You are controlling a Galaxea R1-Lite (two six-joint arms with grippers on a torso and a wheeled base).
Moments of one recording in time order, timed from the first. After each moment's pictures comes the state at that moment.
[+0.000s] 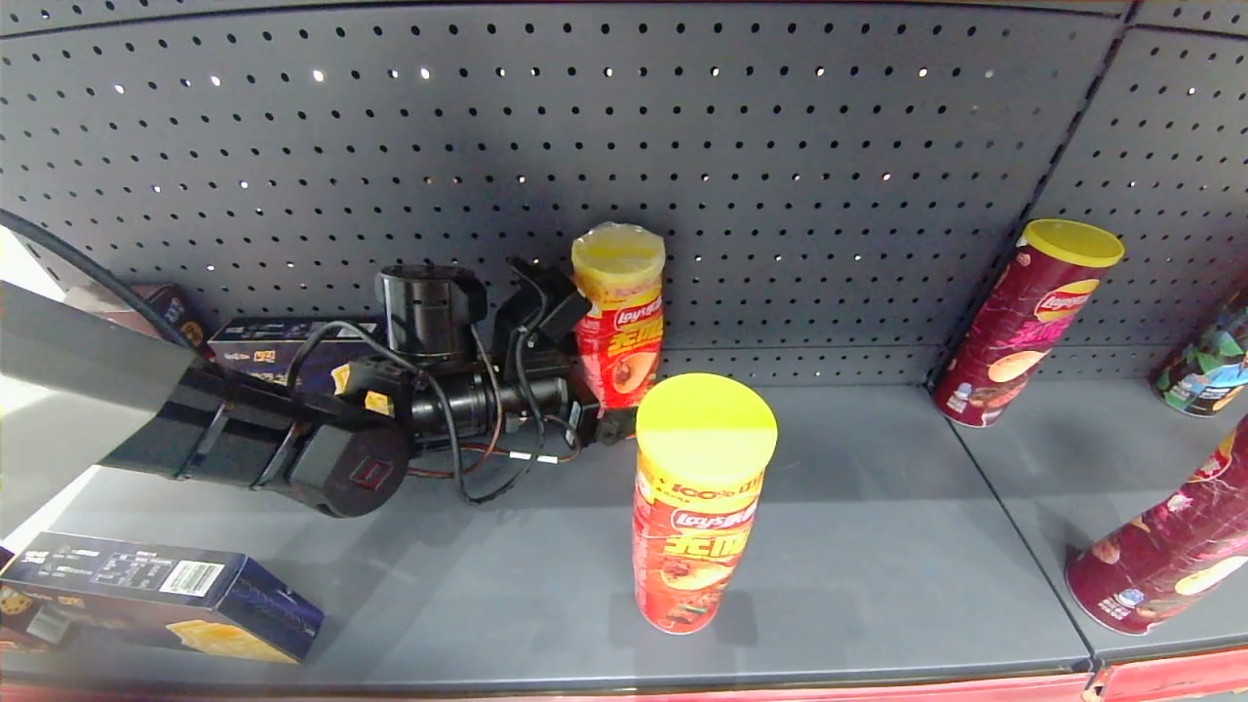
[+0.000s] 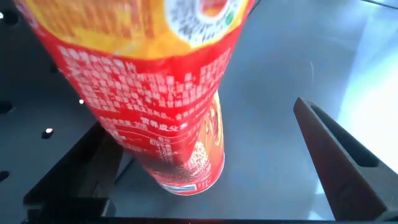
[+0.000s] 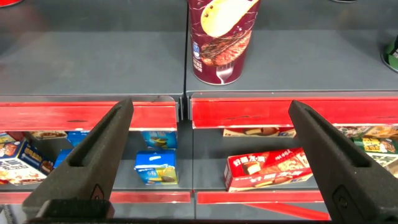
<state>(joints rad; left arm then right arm) -0.40 2.00 -1.12 -0.69 -0.55 0.29 0.00 0.00 0.00 0.00 0.02 0.00</state>
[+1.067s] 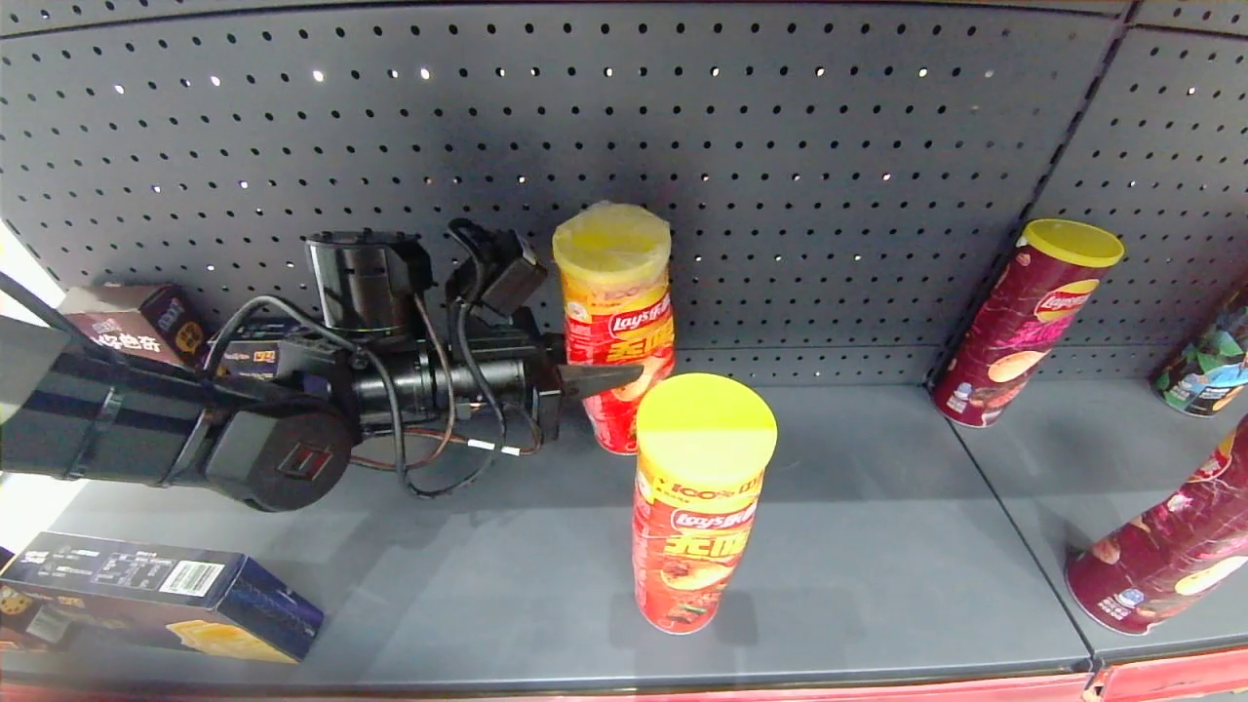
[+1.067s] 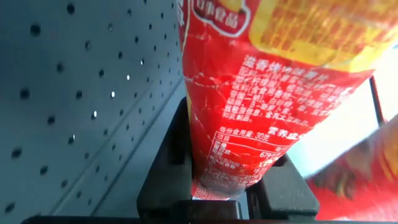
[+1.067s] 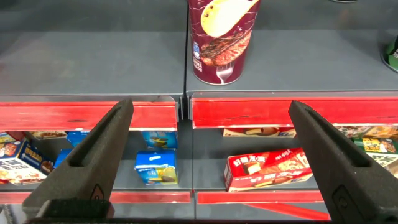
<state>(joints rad) -0.36 1.90 -1.08 -0.68 -0.79 0.26 0.00 0.00 0.00 0.00 0.02 0.00</state>
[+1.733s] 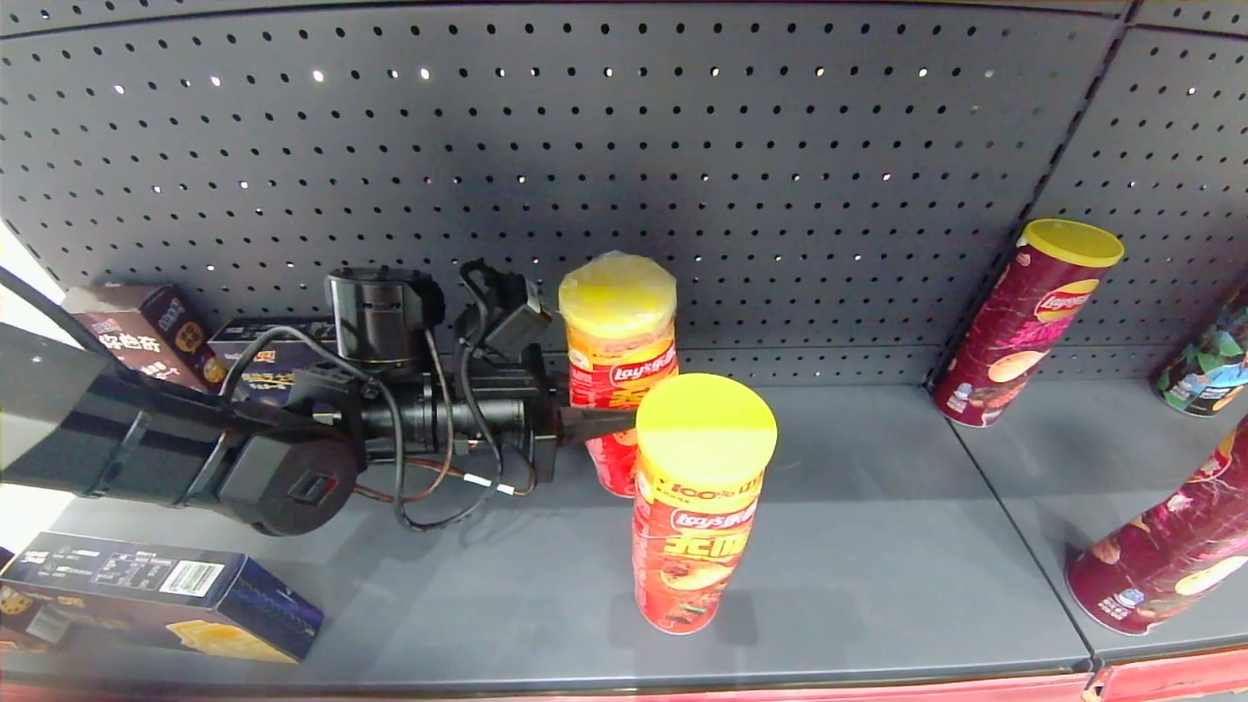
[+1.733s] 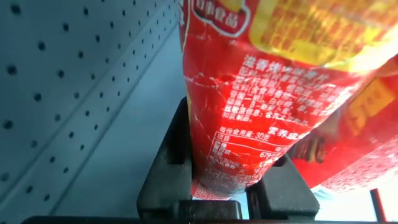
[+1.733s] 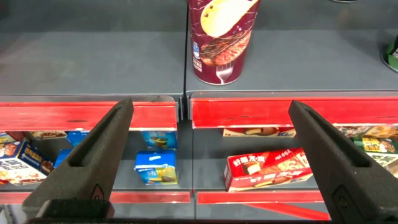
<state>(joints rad) -0.36 1.92 -1.01 -0.68 -0.88 0.31 0.00 0.00 0.00 0.00 0.02 0.00</state>
